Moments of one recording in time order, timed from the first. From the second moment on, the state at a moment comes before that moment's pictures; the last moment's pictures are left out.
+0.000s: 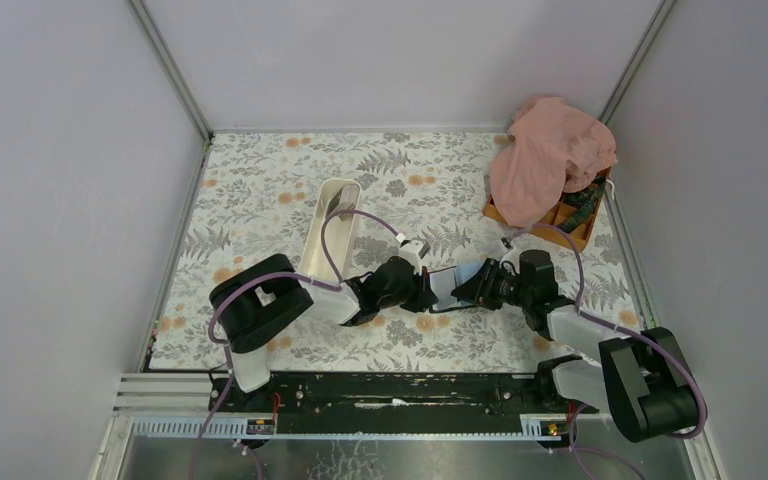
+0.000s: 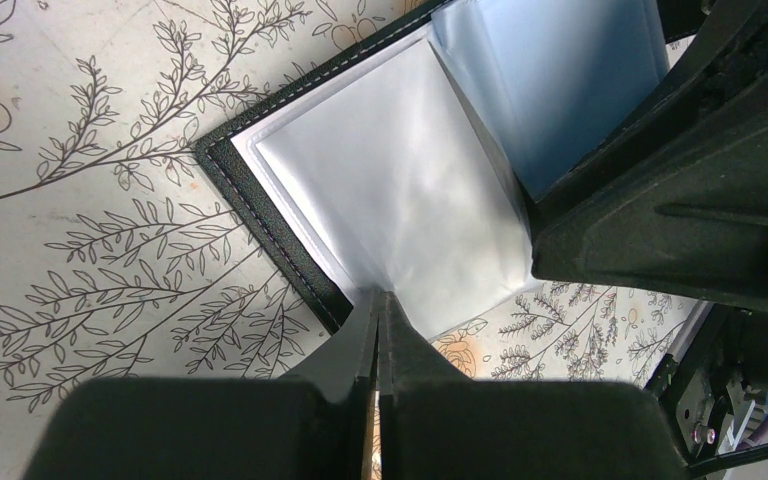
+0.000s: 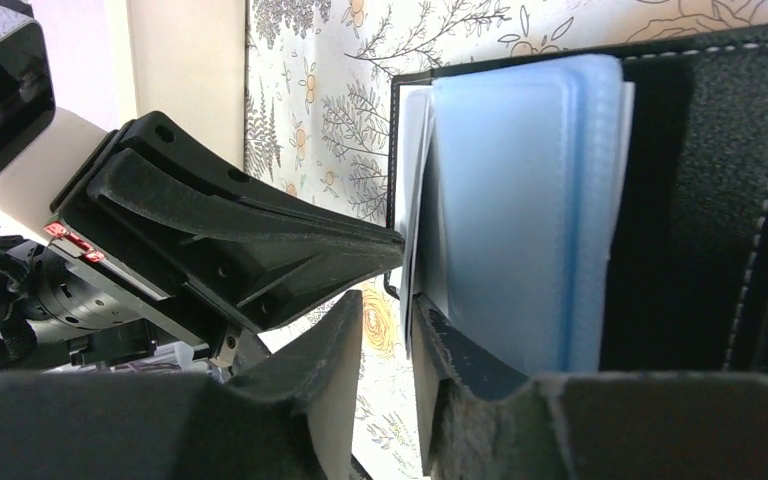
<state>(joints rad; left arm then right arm) -0.97 1.82 0.72 0.53 0.04 -0.69 0.24 1.17 0.22 0.32 -0.62 0.76</state>
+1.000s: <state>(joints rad) -0.97 1.85 0.74 0.54 0.05 -0.69 0.18 1.16 0.22 0.28 -0.65 0.74</state>
